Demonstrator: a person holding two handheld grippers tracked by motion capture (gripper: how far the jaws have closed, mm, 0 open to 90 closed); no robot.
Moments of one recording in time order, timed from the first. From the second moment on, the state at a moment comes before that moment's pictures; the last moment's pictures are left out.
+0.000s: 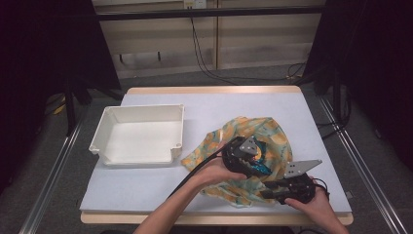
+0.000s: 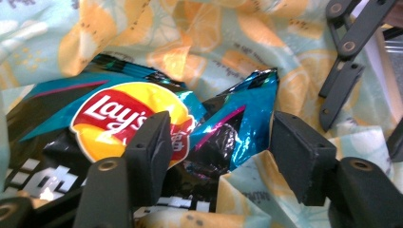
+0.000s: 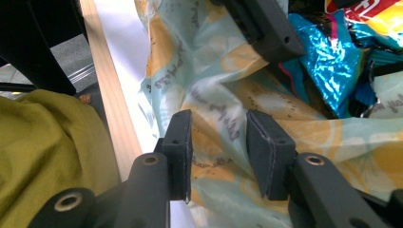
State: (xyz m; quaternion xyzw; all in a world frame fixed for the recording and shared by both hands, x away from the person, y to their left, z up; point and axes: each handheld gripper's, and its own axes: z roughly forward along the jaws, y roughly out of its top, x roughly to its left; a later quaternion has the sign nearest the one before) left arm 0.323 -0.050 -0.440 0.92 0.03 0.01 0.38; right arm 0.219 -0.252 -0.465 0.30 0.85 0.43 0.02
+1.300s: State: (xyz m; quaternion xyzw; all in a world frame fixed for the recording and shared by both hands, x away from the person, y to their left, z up) left arm 0.328 -0.055 -0.442 0.93 0.04 0.03 0.36; right arm 0.222 -0.257 -0.469 0.31 0.85 0.43 0.03
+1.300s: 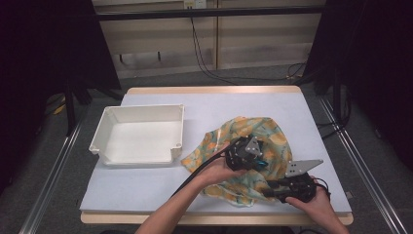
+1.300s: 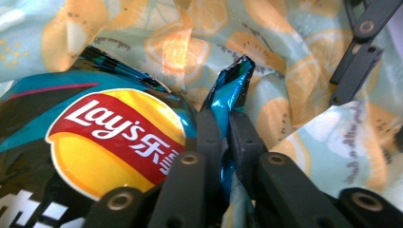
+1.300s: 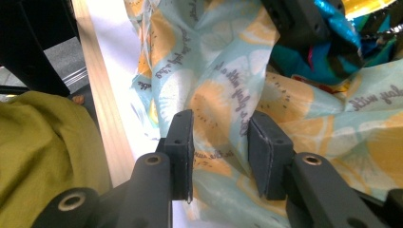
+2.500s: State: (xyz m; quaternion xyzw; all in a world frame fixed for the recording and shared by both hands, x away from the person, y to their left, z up) left arm 0.335 -0.022 -0.390 0.85 0.07 -0.06 0.52; right arm 0.231 -0.243 -0.464 0.31 0.85 0.43 0.06
